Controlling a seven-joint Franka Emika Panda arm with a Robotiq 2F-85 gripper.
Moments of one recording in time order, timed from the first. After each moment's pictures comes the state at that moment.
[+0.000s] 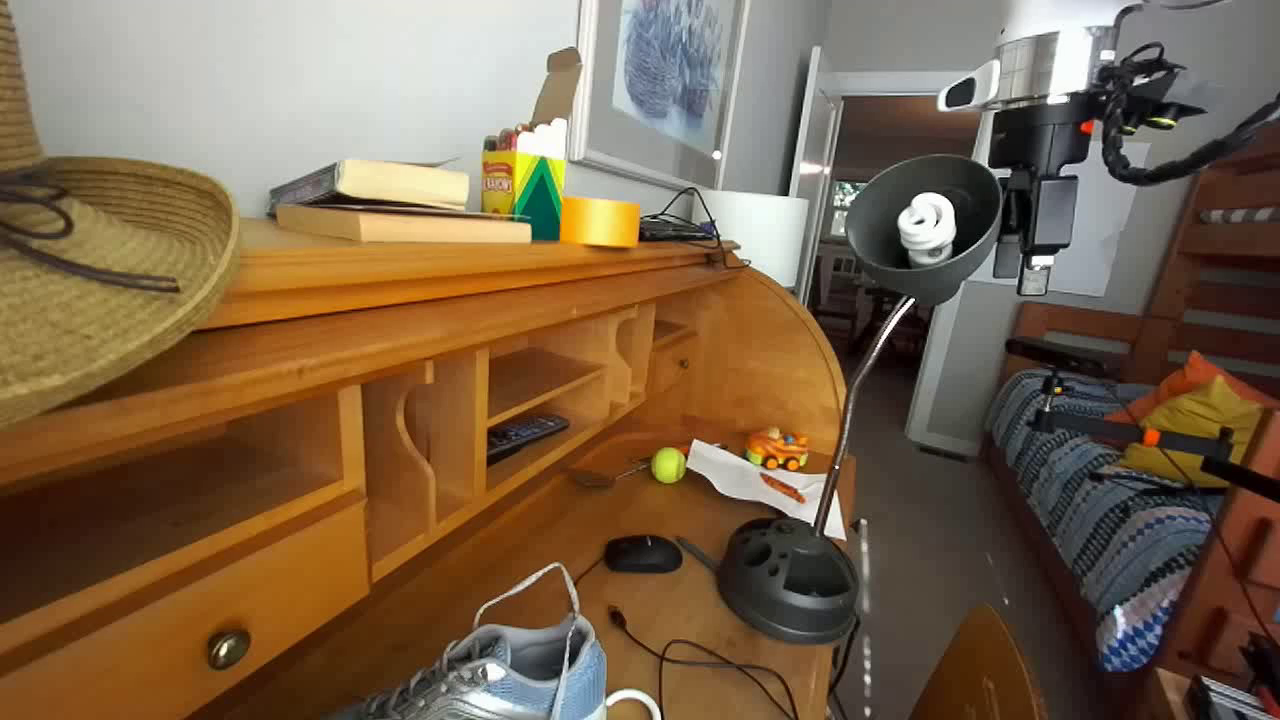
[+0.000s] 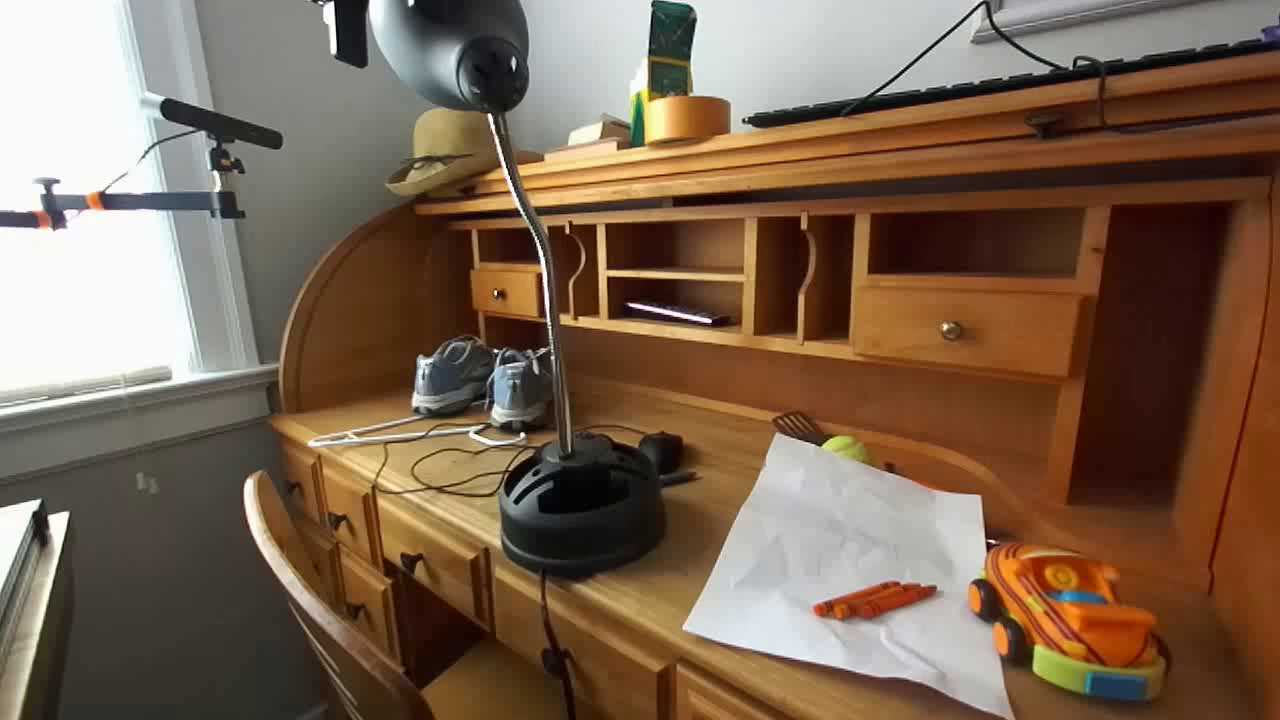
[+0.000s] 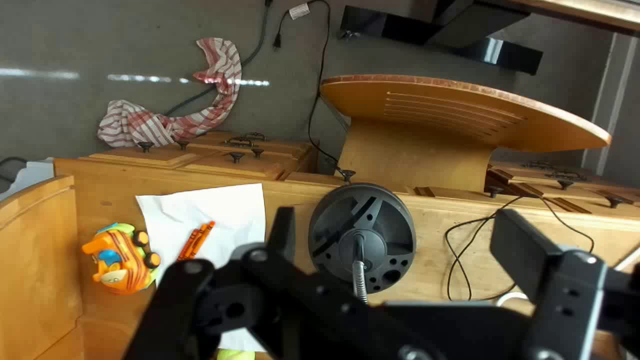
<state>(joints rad) -0.09 -0.56 -0.21 -2.30 -0.27 1.69 -0.47</state>
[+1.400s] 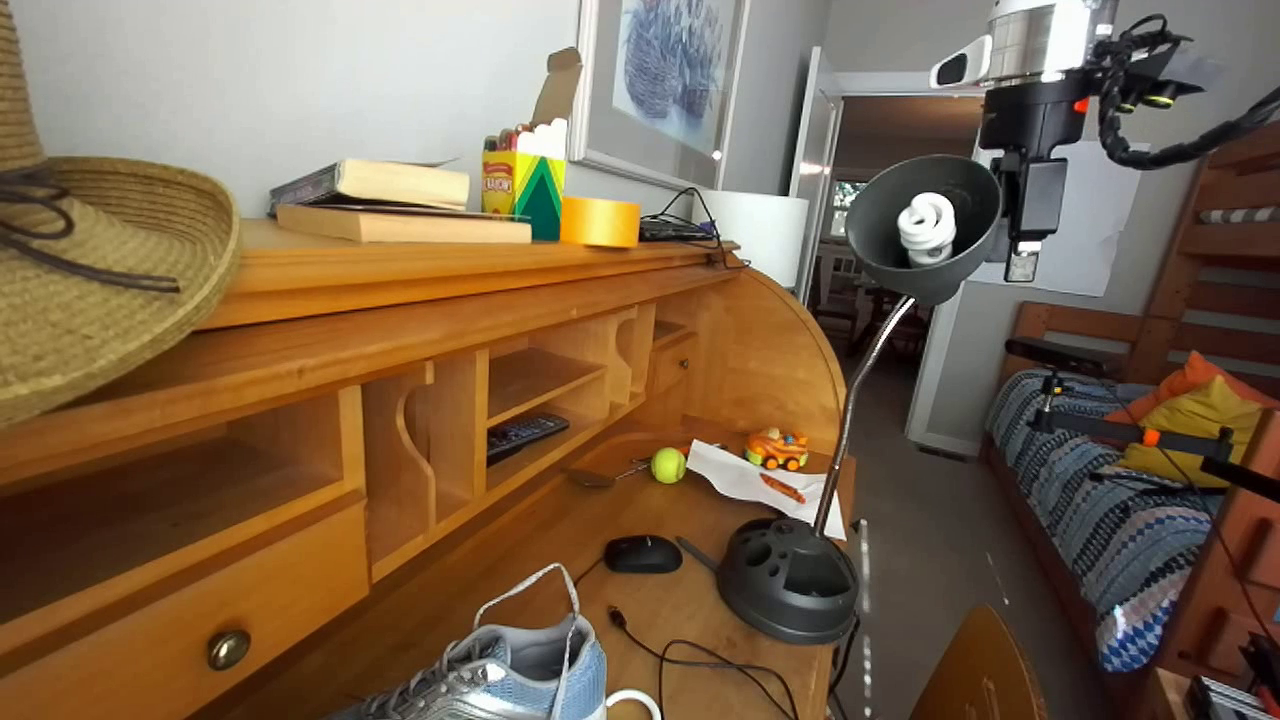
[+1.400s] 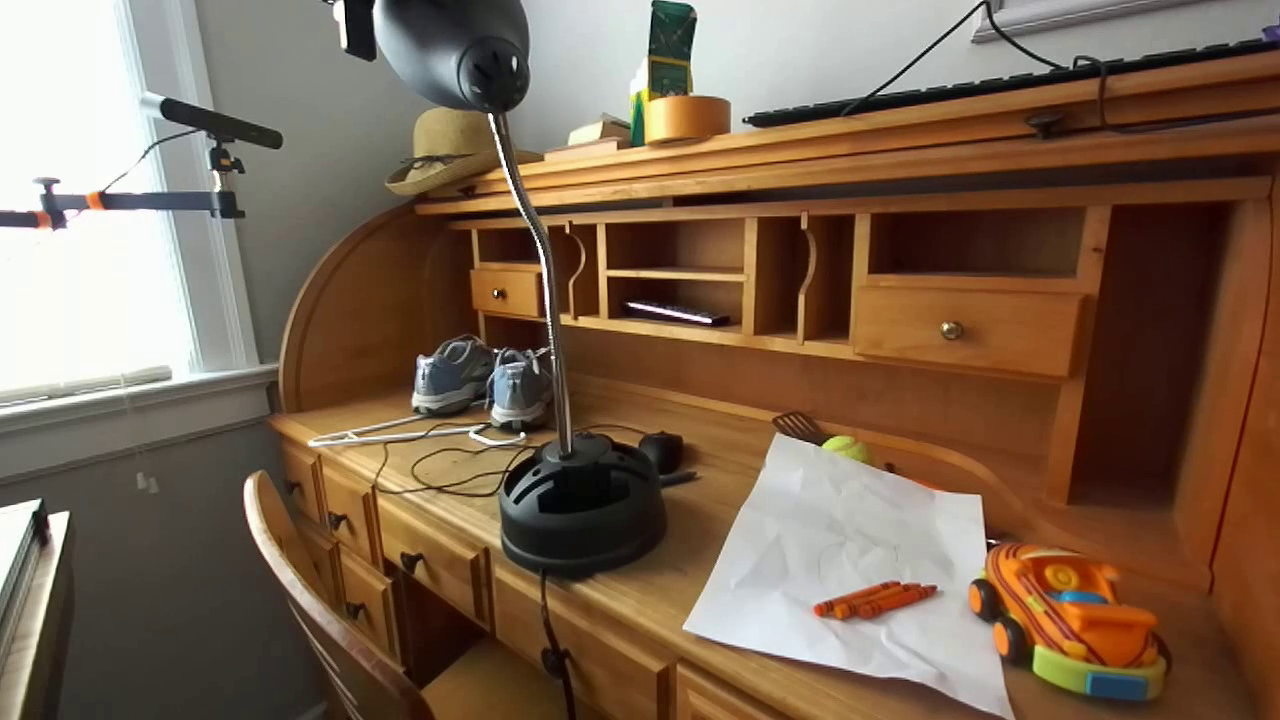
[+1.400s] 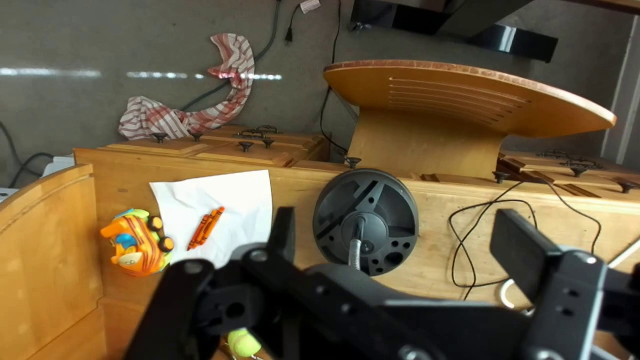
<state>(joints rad) -0.09 -0.56 -0.14 -2.27 -0.27 1.68 -0.39</state>
